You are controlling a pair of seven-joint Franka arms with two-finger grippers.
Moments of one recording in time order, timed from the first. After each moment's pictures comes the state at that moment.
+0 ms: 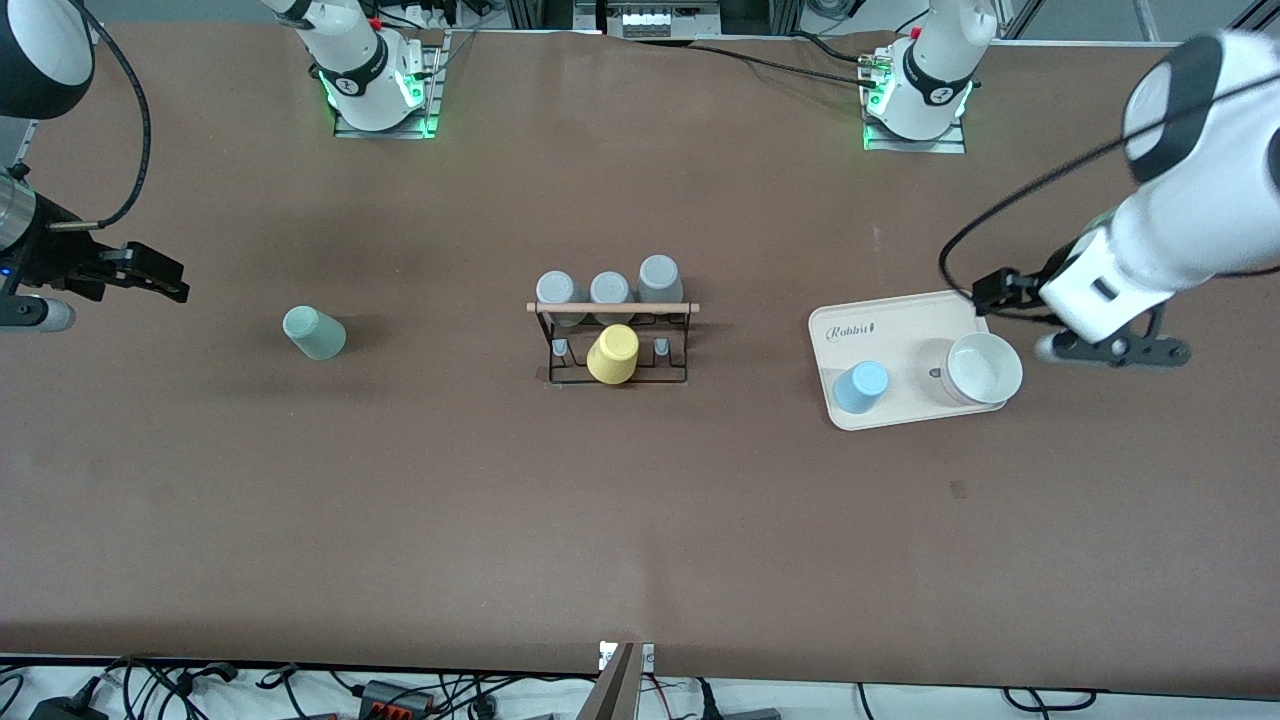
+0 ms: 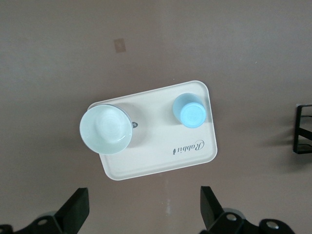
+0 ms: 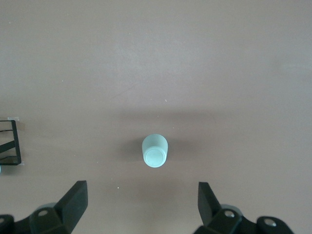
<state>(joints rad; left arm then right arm) -0.05 0.23 -0.08 -1.60 0.00 1.66 -0.08 0.02 0.12 -0.04 -1.60 -0.02 1.68 -0.01</state>
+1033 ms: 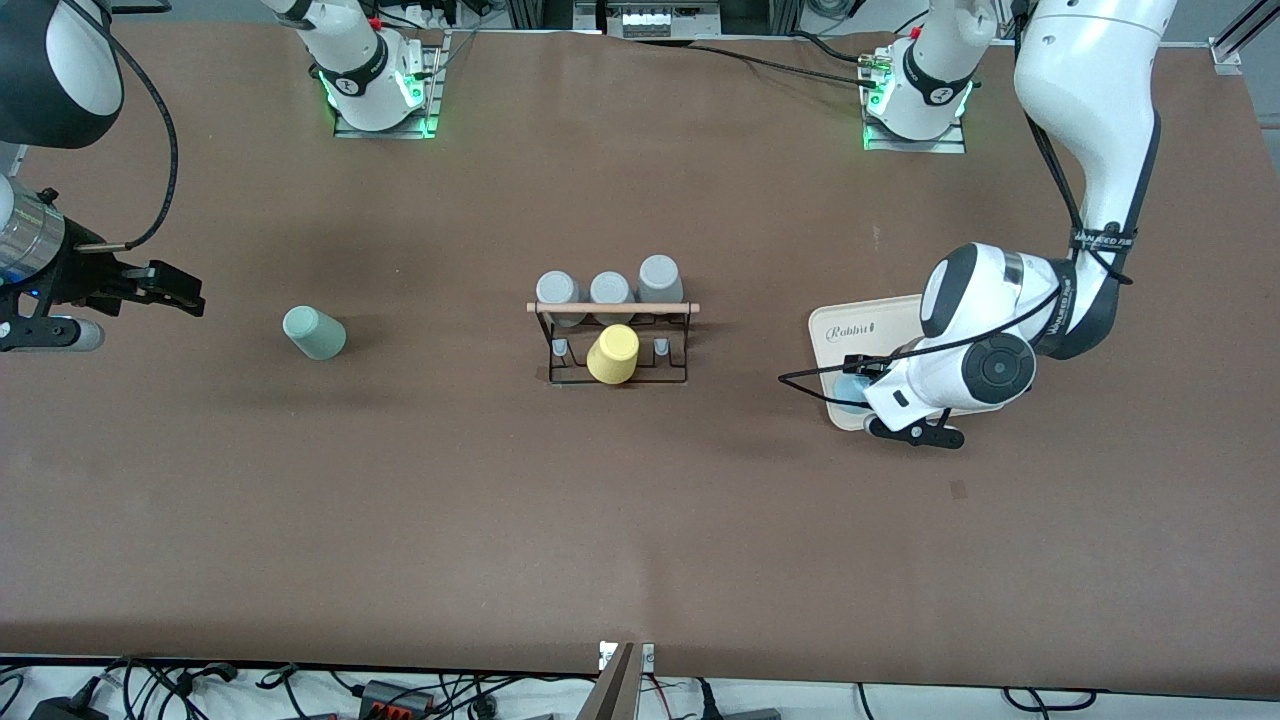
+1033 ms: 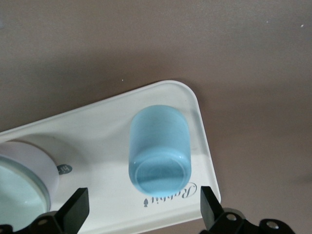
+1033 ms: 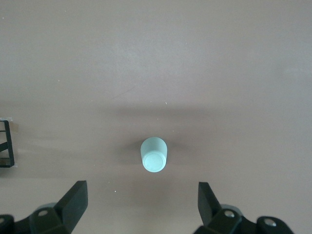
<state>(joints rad) -0.16 0.55 -0.09 -1.69 -0.01 1.96 -0.10 0.04 0.15 -0.04 -1.58 -0.04 1.69 -0.01</state>
